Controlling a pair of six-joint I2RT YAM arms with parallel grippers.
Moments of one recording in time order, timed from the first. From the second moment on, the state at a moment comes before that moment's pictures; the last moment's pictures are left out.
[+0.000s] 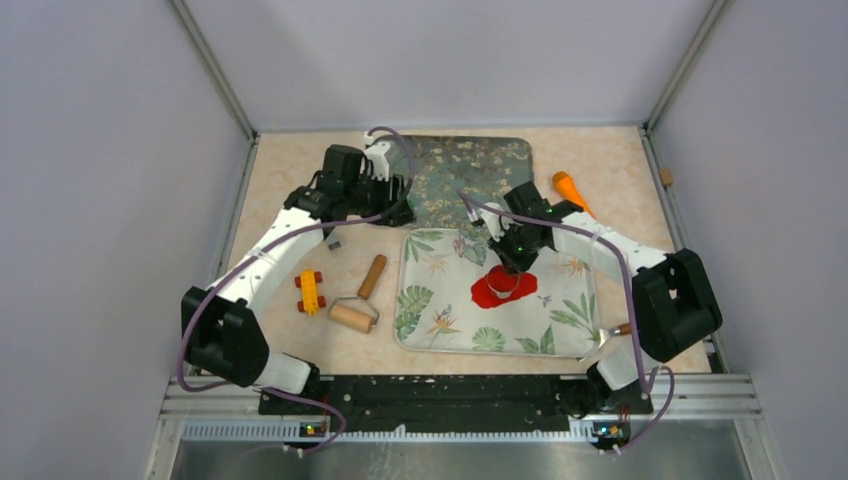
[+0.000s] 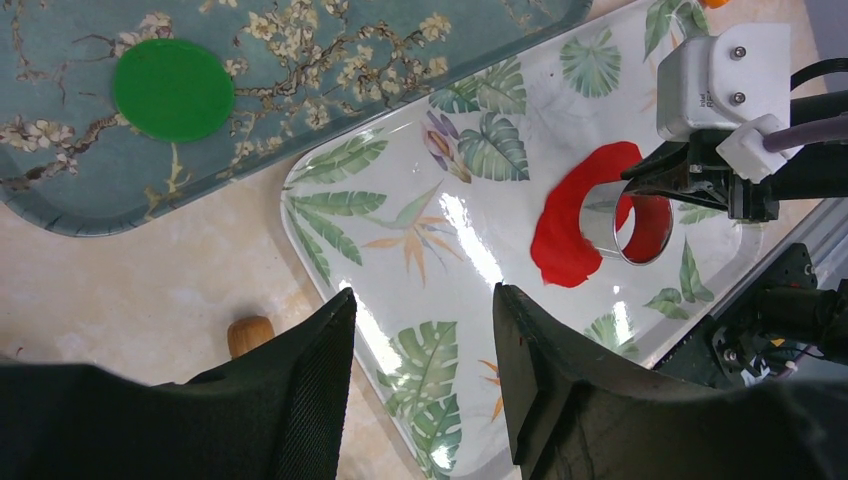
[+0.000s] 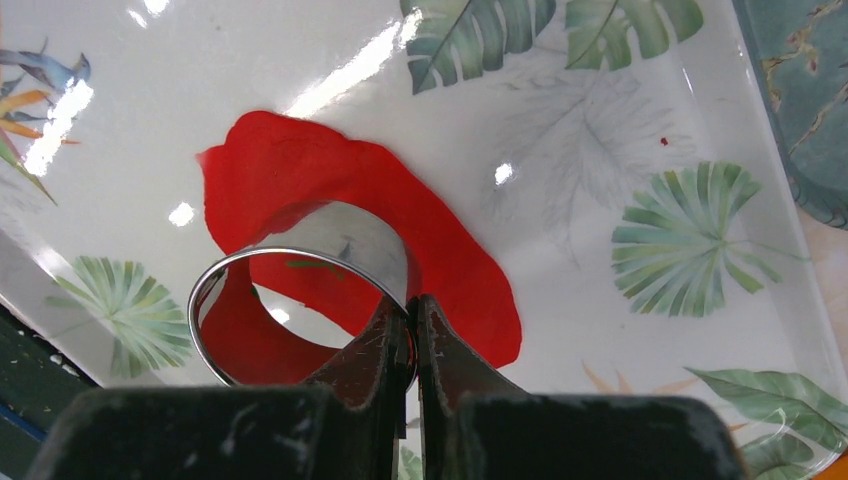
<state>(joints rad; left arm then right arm) -0.37 1.44 1.24 -0.49 0.41 -0.21 0.51 1.56 1.07 -0.71 -0.23 -0.40</state>
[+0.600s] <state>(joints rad) -0.37 1.44 1.22 -0.48 0.40 -0.21 0.51 1.59 1.05 -0.64 -0.20 -0.39</state>
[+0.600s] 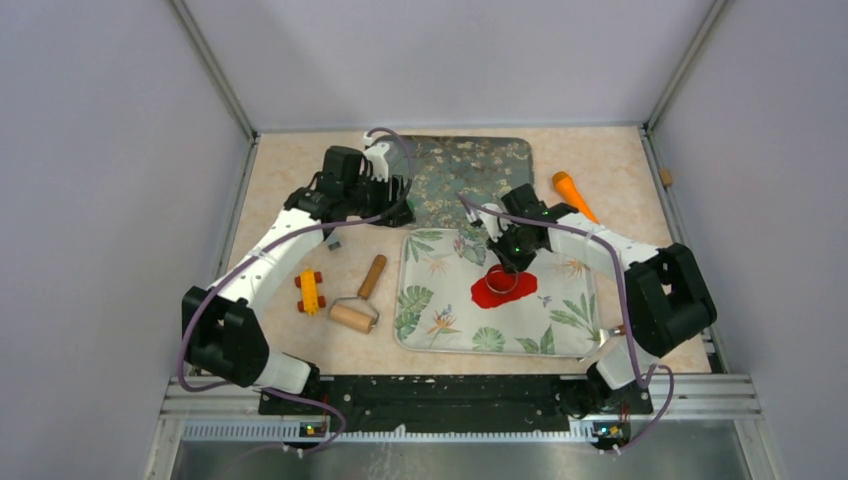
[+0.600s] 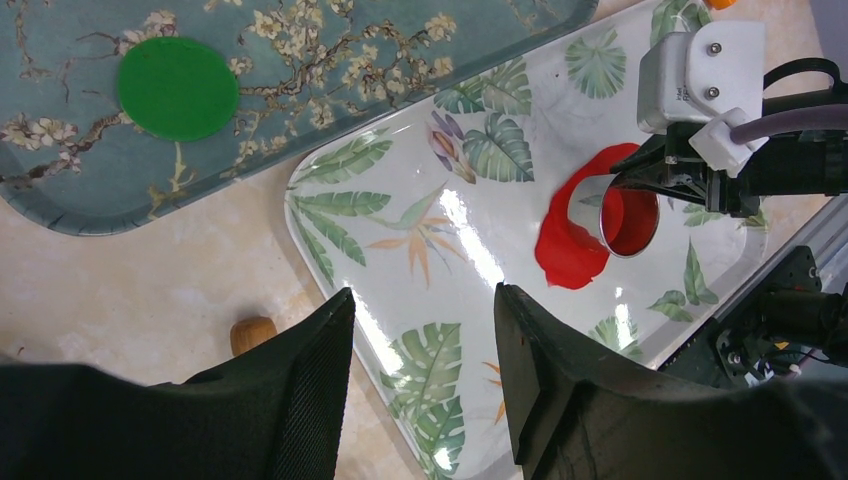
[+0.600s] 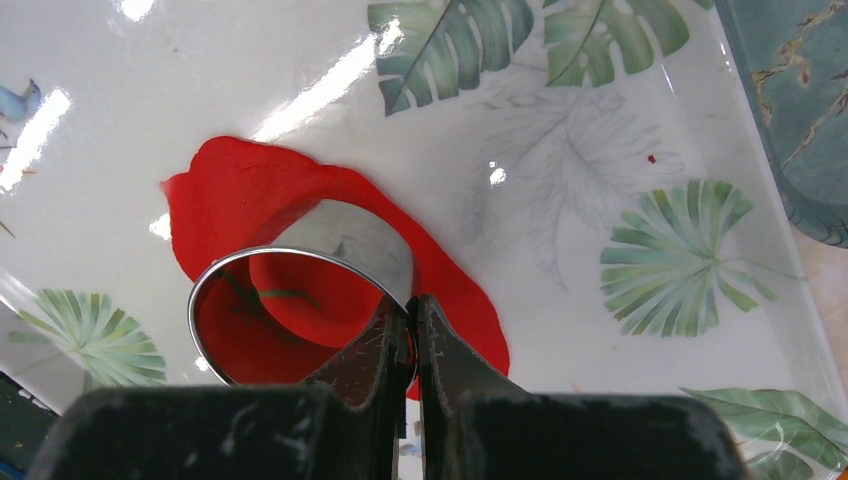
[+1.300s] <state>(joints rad) -0.36 1.44 1.19 -0.46 0.40 -0.21 0.52 1.60 1.05 -0.66 -0.21 -0.39</state>
